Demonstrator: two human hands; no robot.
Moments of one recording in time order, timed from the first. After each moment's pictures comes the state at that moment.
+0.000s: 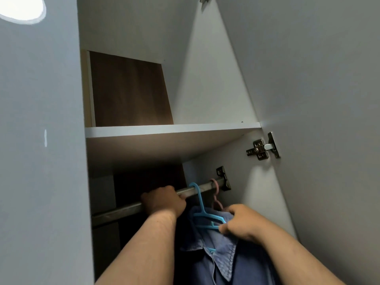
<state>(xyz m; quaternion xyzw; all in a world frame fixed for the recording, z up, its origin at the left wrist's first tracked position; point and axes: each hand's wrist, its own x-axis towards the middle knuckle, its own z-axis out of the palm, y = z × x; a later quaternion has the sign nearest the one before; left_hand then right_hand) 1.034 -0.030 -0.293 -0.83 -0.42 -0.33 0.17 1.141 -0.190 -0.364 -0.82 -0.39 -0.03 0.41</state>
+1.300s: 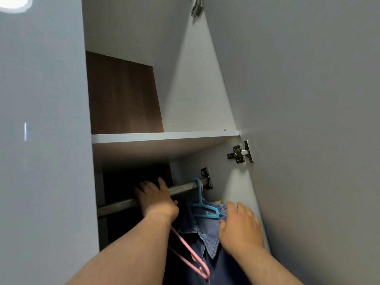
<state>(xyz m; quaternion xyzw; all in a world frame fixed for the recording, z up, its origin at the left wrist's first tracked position) 1.021 -0.074 -0.306 -0.82 -0.45 -0.27 0.24 1.103 -0.235 -0.401 -0.84 -0.28 -0.30 0.35</state>
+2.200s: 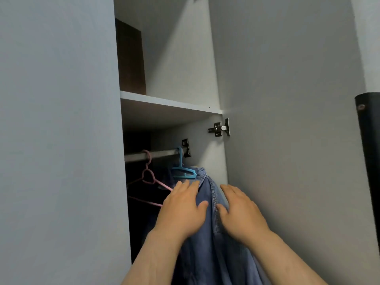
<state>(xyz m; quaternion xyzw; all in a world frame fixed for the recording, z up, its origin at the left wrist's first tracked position) 0.912 -0.201 -0.406 -0.93 -0.07 -0.36 -0.06 1.007 -0.332 -0.440 -0.83 -0.34 -0.30 0.32</state>
